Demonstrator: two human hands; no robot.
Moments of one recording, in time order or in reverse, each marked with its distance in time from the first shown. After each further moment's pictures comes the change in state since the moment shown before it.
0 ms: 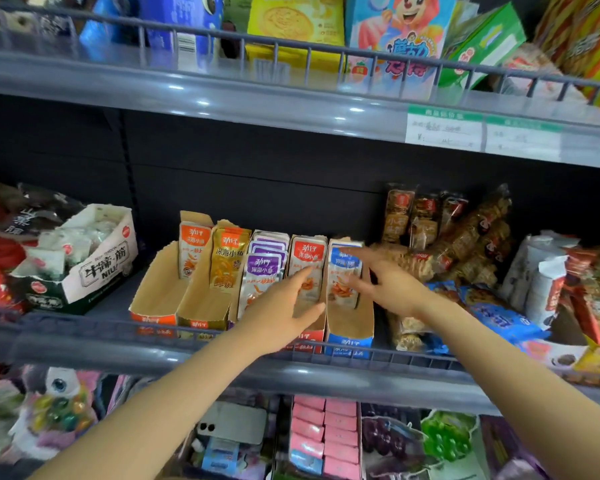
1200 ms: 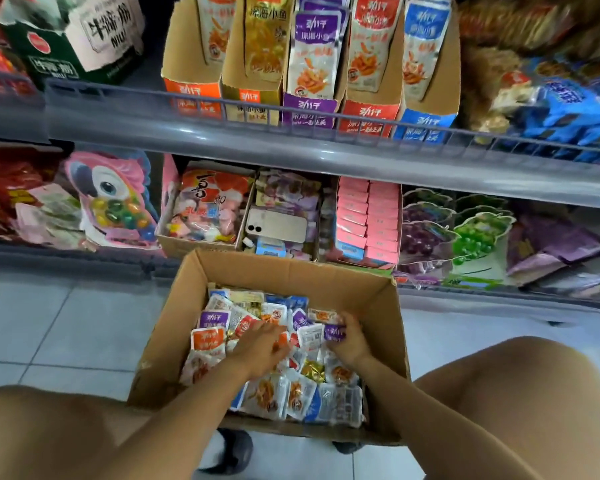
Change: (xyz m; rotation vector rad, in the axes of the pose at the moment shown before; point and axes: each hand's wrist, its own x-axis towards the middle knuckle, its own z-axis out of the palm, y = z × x) left_hand -0.279 -0.189 0.222 0.093 -0.656 -0.347; right_hand -0.255 0.017 0.398 0.522 -0.301 0.906
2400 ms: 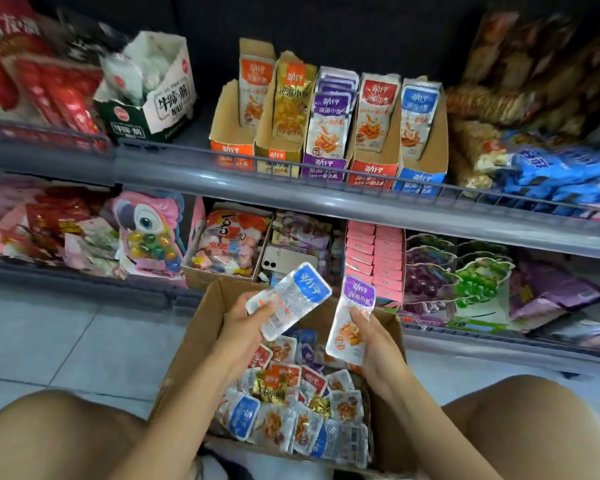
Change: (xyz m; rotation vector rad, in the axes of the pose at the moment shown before) left_hand -0.069 0.047 -0.114 -1.633 0.442 -0.083; right_hand -0.098 -0.104 -0.058 0.922 -0.197 -0.191
